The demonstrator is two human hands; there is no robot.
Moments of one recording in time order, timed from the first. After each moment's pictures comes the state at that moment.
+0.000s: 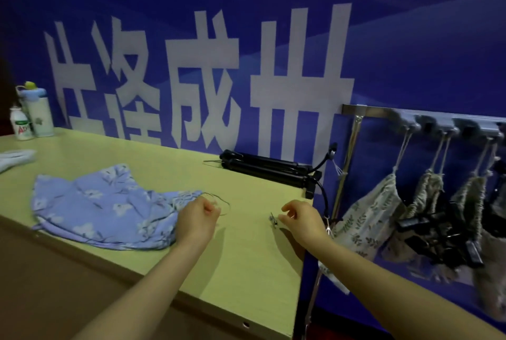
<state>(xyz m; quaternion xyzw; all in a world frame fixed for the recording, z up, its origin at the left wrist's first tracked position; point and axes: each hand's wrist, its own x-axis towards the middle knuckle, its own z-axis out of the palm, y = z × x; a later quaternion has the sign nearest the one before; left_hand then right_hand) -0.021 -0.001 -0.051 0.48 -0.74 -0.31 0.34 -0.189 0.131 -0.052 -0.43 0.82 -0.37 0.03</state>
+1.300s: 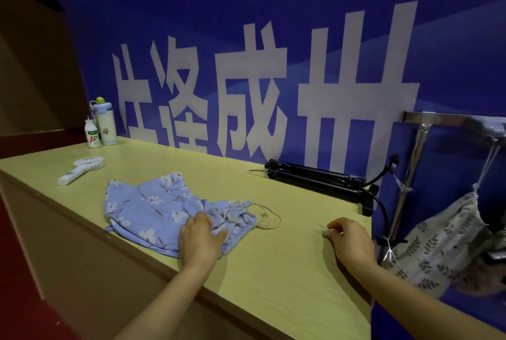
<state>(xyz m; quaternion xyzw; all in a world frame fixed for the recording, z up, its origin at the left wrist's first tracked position) 0.054 -0.054 -0.069 0.56 -0.74 -0.17 0.33 -0.186 0.089 -0.078 -0.38 0.85 -0.37 -0.05</state>
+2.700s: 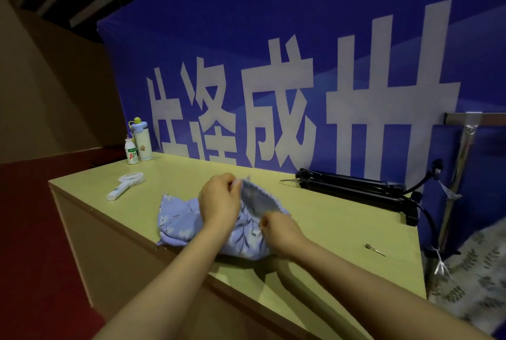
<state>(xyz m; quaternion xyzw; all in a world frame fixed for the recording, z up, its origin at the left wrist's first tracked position) 0.084 -0.066 0.036 0.46 -0.75 -0.09 0.48 -0.026 -0.009 -0.010 -0.59 0.76 -0.26 0.07</state>
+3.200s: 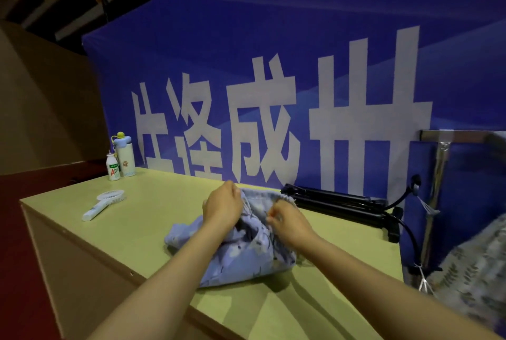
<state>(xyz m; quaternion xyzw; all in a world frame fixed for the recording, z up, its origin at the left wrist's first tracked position) 0.037 -0.079 0.058 0.47 -0.80 -0.15 0.34 -0.091 -0.013 0.012 -0.55 0.74 -0.37 0.04</state>
